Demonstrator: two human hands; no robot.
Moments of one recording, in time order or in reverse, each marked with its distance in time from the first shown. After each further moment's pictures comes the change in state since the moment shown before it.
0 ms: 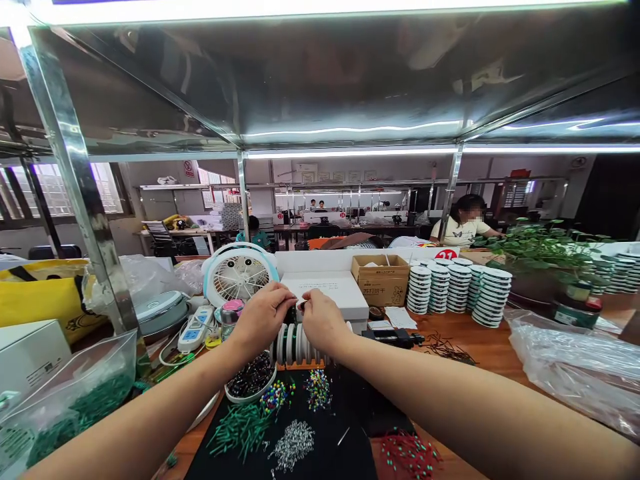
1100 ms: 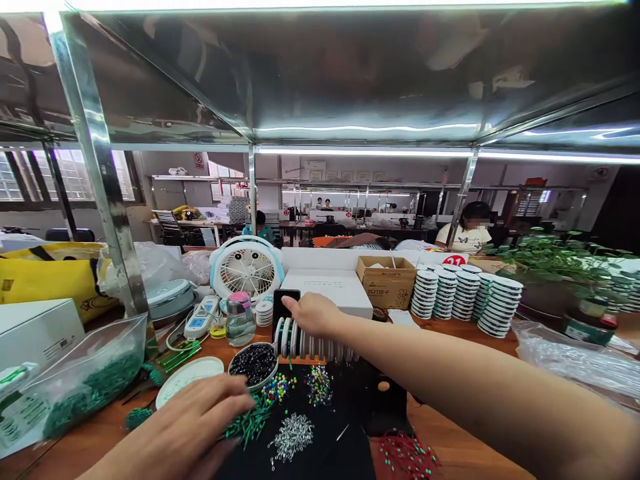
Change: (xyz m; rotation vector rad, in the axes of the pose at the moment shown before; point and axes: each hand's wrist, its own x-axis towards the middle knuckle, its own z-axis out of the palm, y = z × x) left_hand -0.159 0.013 -0.068 -0.090 -0.283 -0.271; right_hand 0.023 -0.012 0.007 -0.278 -0.357 -0.058
